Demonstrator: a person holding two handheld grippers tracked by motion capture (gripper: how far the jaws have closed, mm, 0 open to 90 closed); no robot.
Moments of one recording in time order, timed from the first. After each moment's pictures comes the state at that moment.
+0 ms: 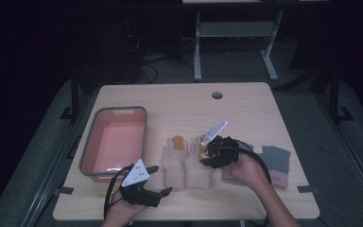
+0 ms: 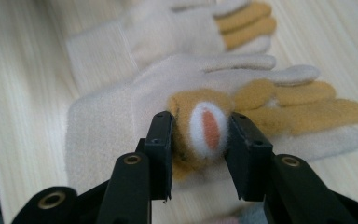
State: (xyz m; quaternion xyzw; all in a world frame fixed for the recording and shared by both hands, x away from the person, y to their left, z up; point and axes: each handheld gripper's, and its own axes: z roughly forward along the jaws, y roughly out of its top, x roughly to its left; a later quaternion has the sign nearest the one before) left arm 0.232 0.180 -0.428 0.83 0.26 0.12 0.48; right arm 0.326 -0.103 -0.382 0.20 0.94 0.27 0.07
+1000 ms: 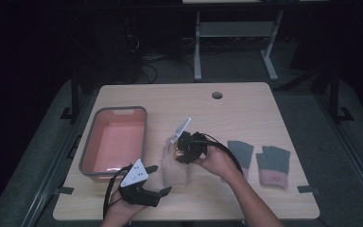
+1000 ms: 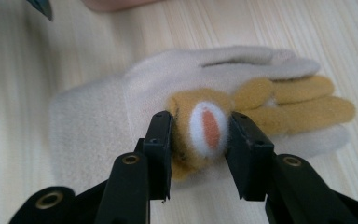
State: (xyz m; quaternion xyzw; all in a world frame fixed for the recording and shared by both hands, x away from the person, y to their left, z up) left arm 0.232 0.181 -0.428 0.83 0.27 0.12 0.48; right arm 0.361 -0.023 -0.403 0.14 0.96 0.25 0.05
